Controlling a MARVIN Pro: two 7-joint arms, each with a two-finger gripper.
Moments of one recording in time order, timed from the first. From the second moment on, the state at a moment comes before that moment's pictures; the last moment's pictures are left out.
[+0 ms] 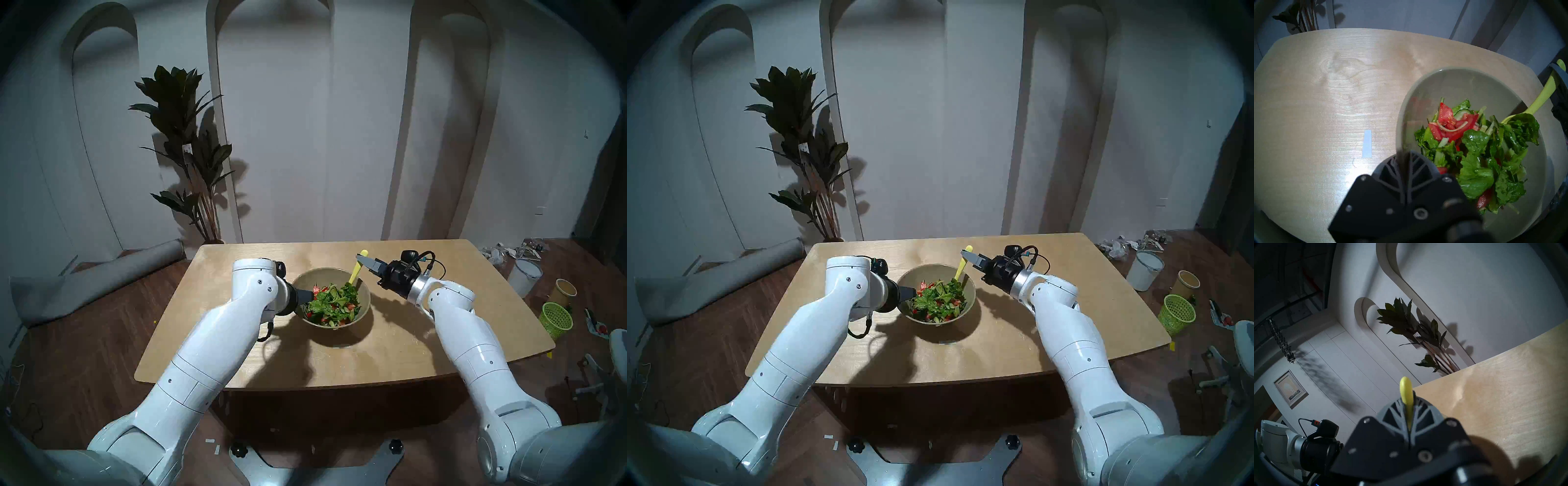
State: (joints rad) left arm 1.23 -1.31 -1.11 -1.68 -1.22 0.96 0.86; right arm -1.18 -1.33 1.54 -1.11 0.78 0.50 0.79
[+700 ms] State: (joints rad) left arm 1.23 -1.31 -1.11 -1.68 -1.22 0.96 0.86; right arm -1.11 -1.37 1.51 -1.09 0.78 0.49 0.78
